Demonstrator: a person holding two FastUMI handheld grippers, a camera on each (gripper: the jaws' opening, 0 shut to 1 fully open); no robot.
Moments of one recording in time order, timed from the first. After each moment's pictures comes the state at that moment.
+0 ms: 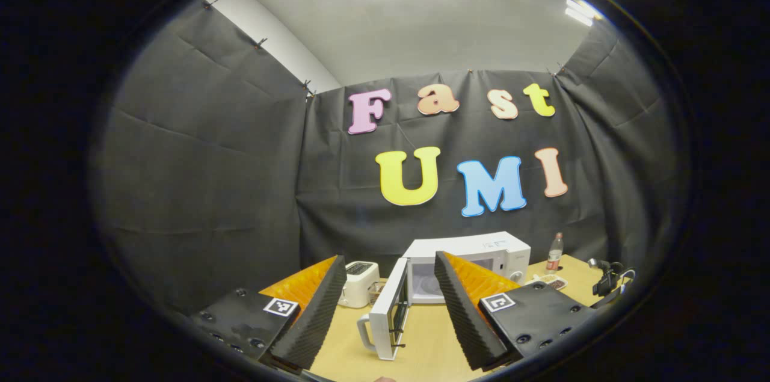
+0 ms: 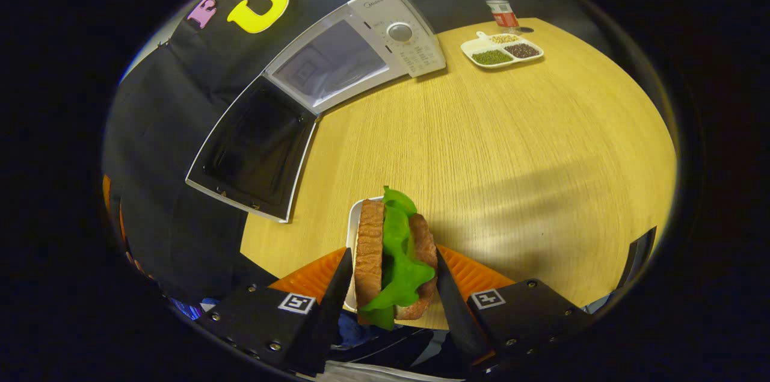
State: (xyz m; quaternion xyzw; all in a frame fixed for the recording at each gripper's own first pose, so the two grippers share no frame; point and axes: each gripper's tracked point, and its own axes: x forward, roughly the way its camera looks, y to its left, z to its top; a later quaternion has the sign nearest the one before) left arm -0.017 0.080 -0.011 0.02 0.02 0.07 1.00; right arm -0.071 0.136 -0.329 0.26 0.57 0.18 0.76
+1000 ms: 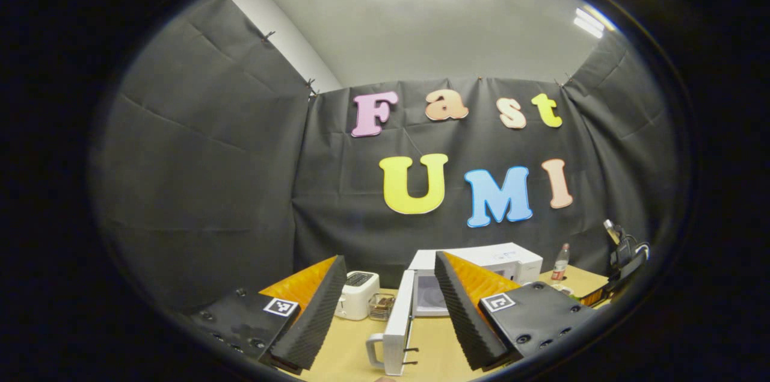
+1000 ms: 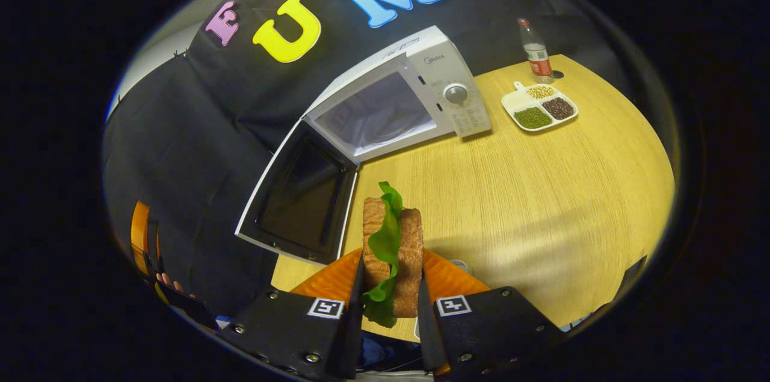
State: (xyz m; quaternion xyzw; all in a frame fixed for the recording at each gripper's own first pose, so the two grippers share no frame) left arm 0.045 0.135 -0.017 0.00 -0.01 0.06 1.00; right arm 0.024 0.190 -0.235 0.26 0.46 0.18 0.83
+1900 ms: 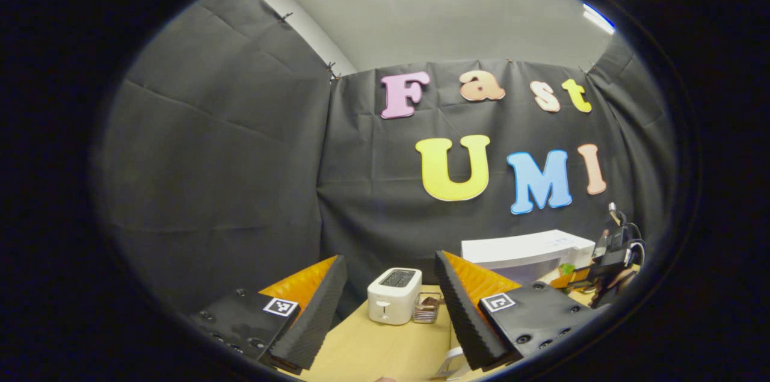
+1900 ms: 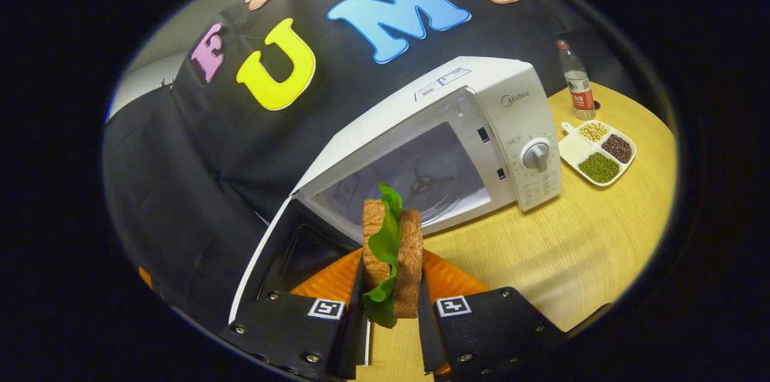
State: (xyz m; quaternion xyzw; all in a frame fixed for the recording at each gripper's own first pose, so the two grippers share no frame) left arm 0.113 0.264 -0.067 0.01 0.03 0.10 0.99; right arm 0.213 0.288 -0.273 0.30 0.34 0.11 0.88
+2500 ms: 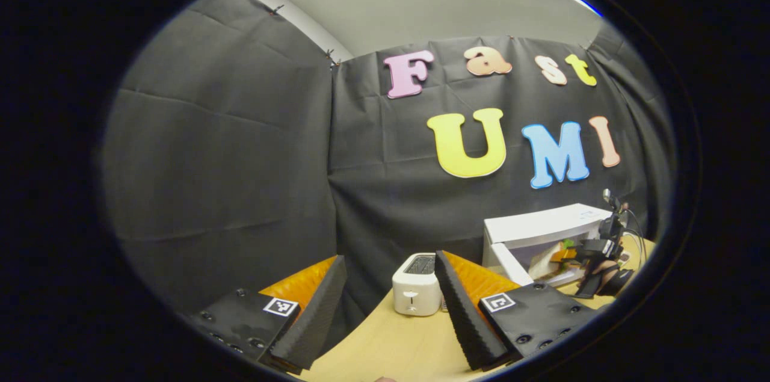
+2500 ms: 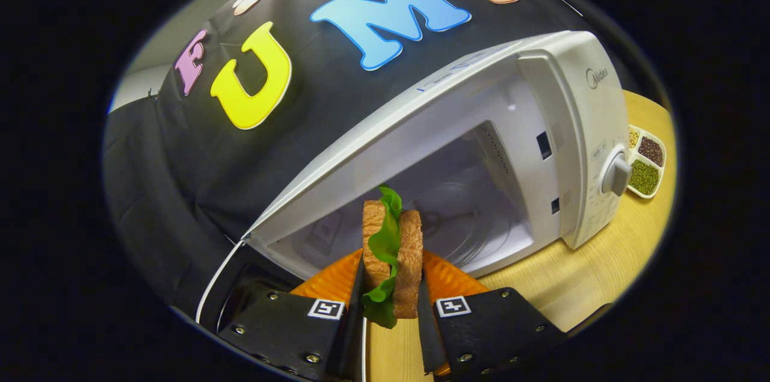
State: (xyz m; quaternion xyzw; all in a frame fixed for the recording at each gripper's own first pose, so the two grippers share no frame) left arm 0.130 0.307 -0.105 0.05 0.07 0.12 0.99; right arm 0.324 0.317 -0.325 0.32 0.28 0.06 0.90
